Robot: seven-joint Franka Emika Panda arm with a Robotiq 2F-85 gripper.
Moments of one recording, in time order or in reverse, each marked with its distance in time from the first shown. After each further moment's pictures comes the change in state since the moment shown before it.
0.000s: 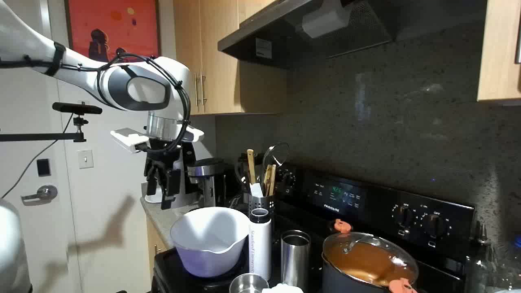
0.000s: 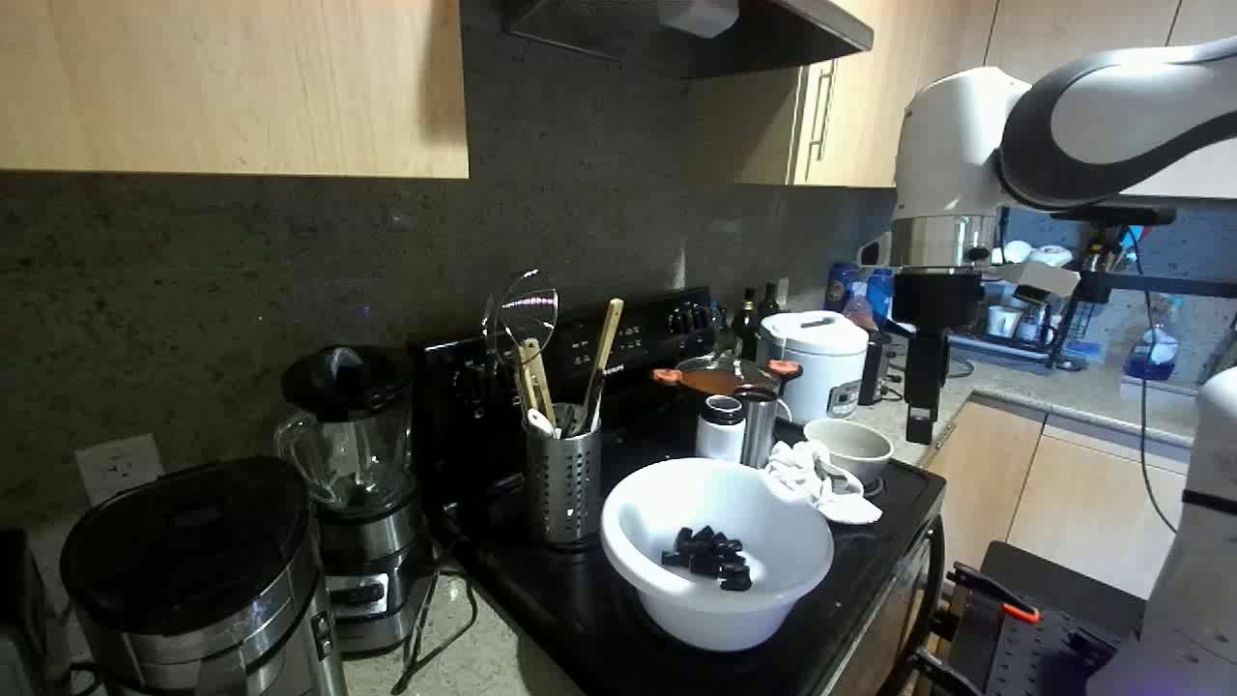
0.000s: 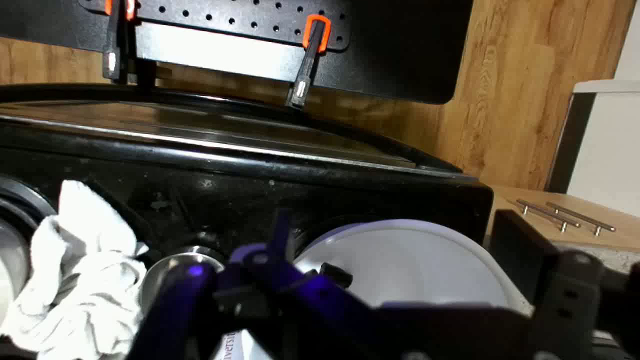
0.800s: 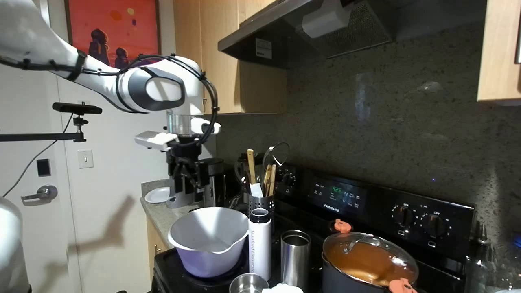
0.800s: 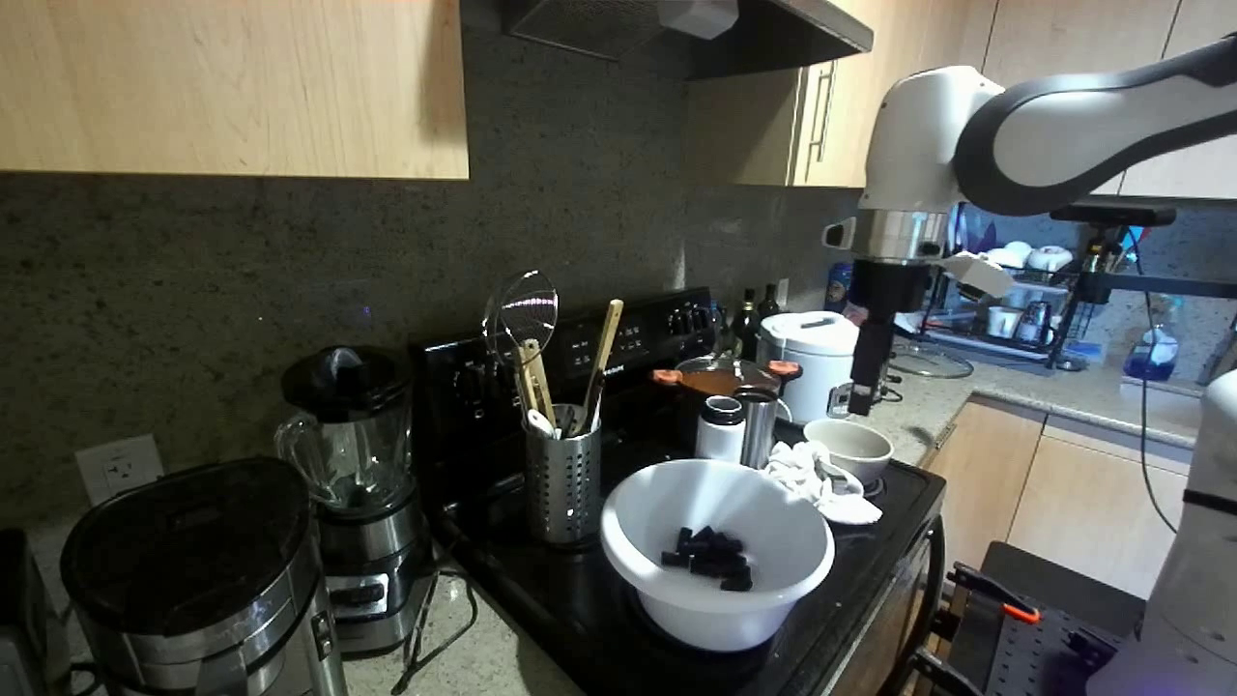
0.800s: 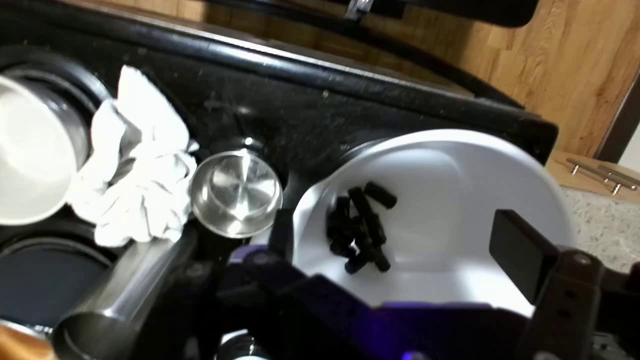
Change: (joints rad) arm -0.040 0.119 -0.004 0.067 -0.122 0.174 -0.079
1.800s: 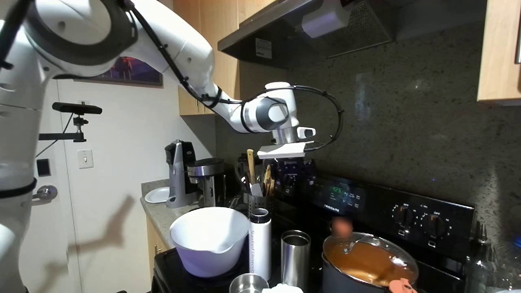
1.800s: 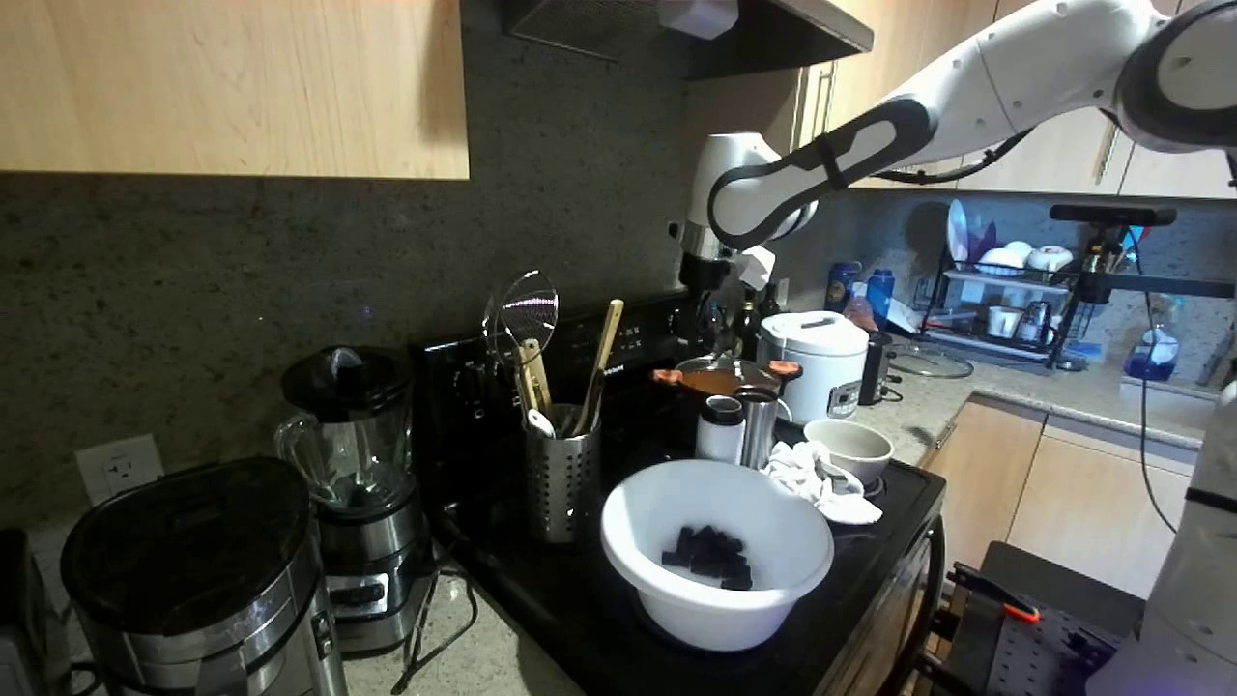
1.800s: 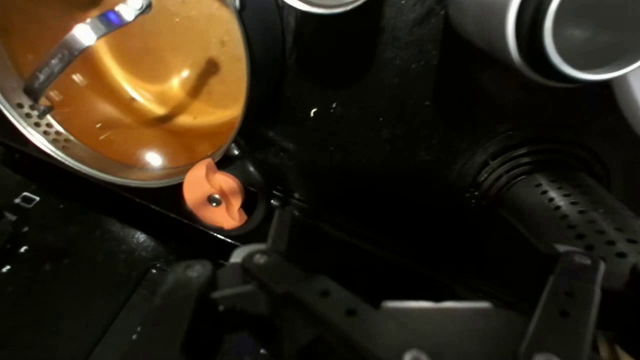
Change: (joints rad) arm -0.129 0.852 -0.094 0.740 -0.176 0.297 -0.318
